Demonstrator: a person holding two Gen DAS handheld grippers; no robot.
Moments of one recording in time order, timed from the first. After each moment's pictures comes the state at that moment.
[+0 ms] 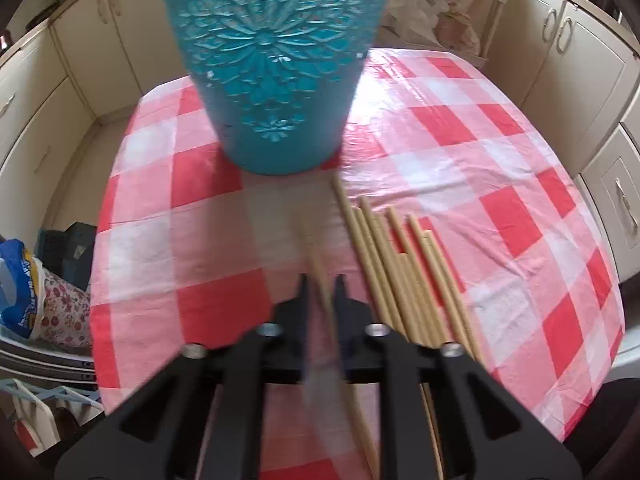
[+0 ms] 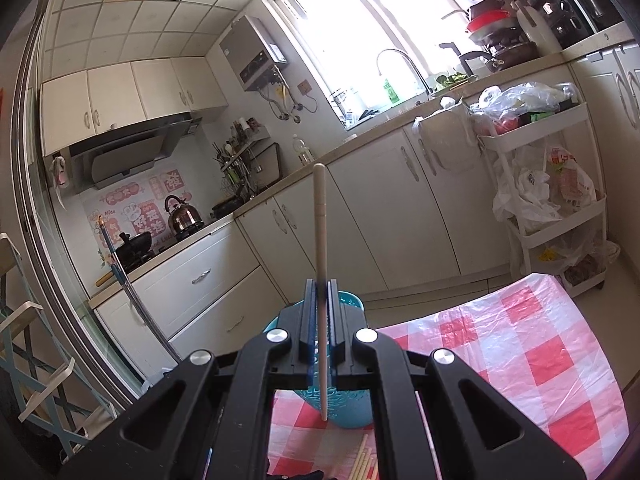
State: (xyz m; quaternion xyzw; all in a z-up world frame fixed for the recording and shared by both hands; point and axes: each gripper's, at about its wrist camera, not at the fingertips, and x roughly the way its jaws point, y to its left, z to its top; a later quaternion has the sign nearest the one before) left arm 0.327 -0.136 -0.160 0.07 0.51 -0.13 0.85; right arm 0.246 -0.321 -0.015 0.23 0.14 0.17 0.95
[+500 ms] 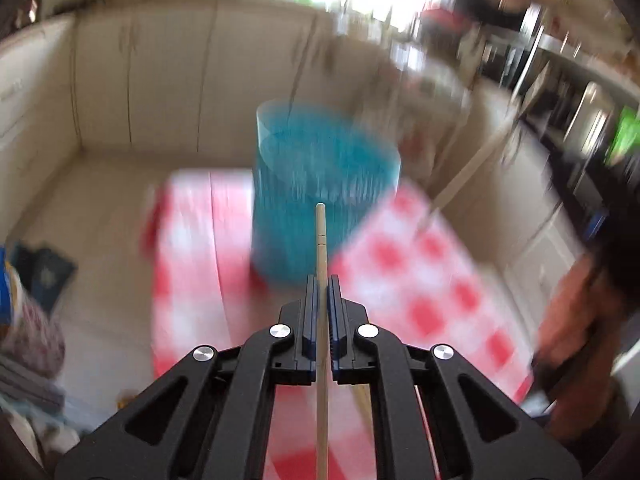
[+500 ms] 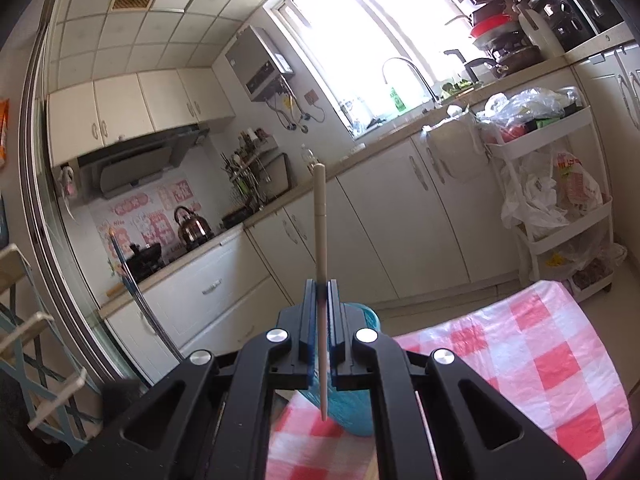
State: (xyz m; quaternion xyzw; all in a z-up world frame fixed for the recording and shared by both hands) left arm 0.307 -0.046 -0.019 -0.08 0.35 -0.21 0.91; right arm 0.249 -0.317 0.007 0.24 0.11 0.18 0.95
